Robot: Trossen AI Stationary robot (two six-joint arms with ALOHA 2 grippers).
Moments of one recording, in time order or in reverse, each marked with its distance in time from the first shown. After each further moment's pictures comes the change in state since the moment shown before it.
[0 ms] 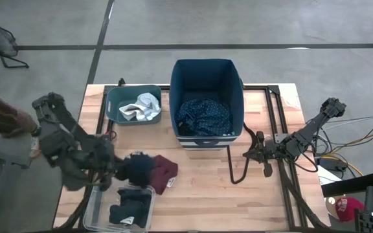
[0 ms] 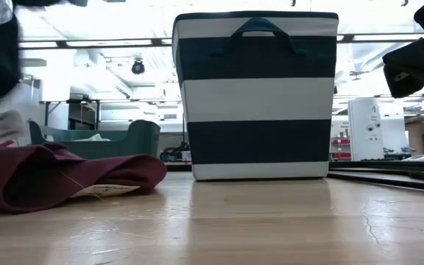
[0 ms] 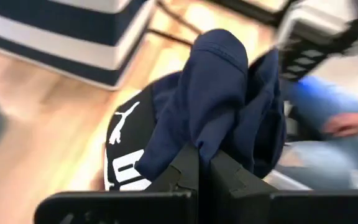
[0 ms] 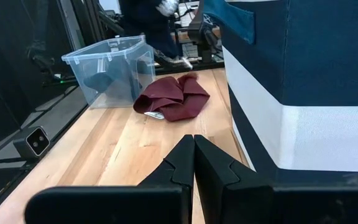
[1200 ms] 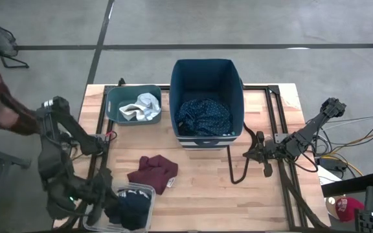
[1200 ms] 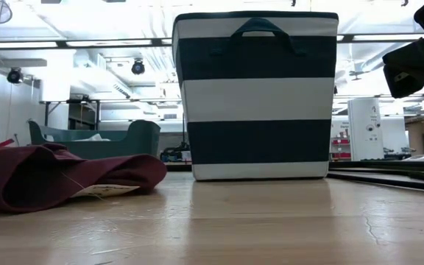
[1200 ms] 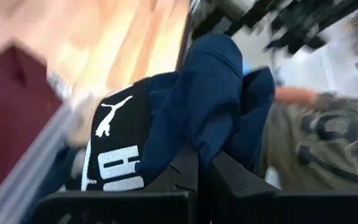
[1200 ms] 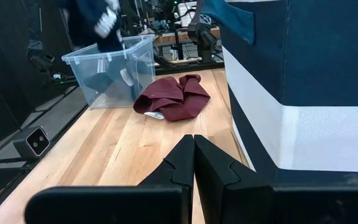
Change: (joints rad) left arm -0.203 0.130 -0.034 0.354 0.101 -0.200; right arm 0.000 0.000 0.000 0.000 0.000 0.000
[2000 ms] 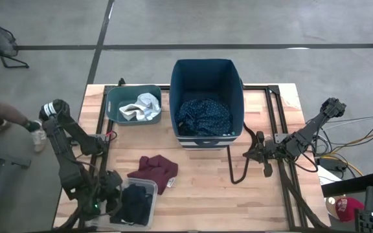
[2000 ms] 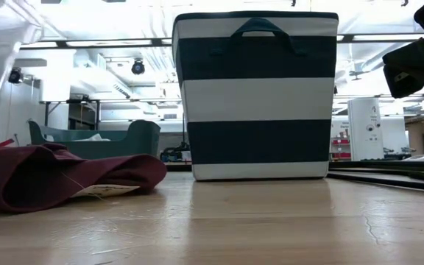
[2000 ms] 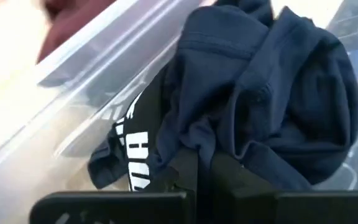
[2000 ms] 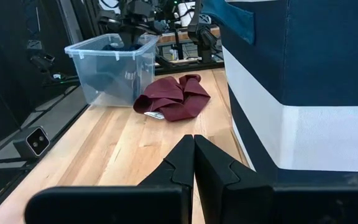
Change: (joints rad) left arm -0.001 0.063 -0.369 0.008 0.201 -0.486; right arm 0.000 0.000 0.000 0.000 0.000 0.000
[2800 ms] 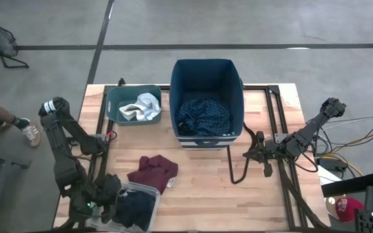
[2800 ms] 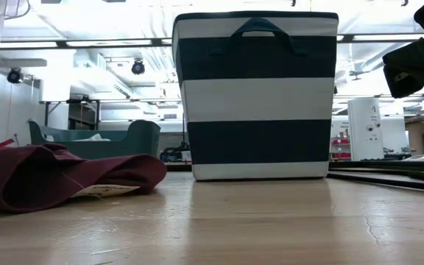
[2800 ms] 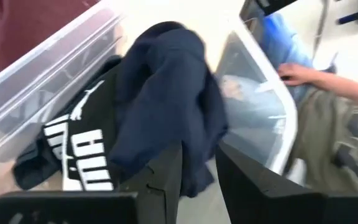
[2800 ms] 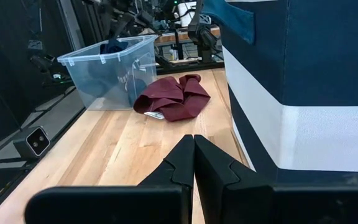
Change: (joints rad) left arm 0.000 -0.046 0.075 0.127 -0.053 0.191; right arm 0.000 0.000 0.000 0.000 0.000 0.000
